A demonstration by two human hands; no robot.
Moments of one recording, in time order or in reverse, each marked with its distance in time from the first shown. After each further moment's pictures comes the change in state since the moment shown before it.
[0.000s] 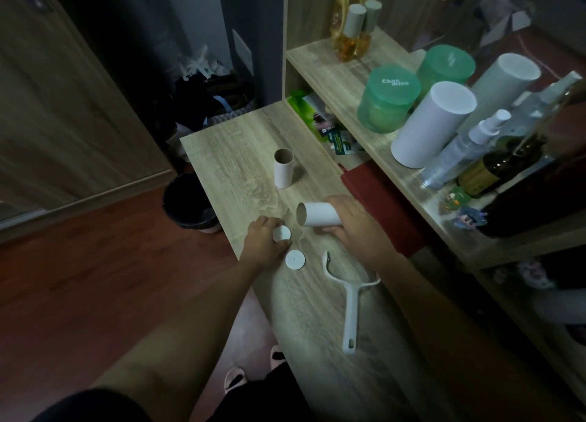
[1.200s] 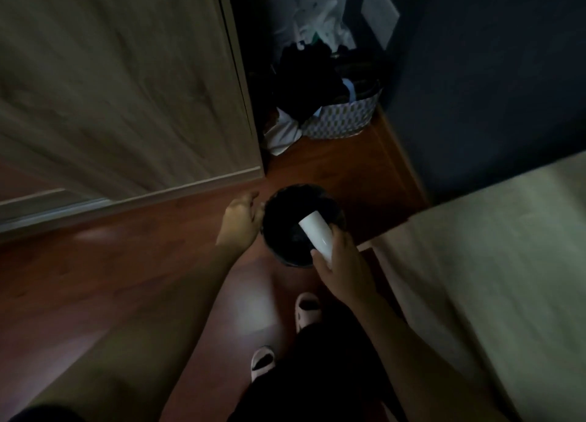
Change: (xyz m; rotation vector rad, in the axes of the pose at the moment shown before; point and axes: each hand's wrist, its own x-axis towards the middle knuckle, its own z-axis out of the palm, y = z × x) left_hand 0.257 -0.434 -0.220 -0.041 0.246 -0.165; right_hand 0.340 -0.193 0.378 0.061 -0.216 0.246
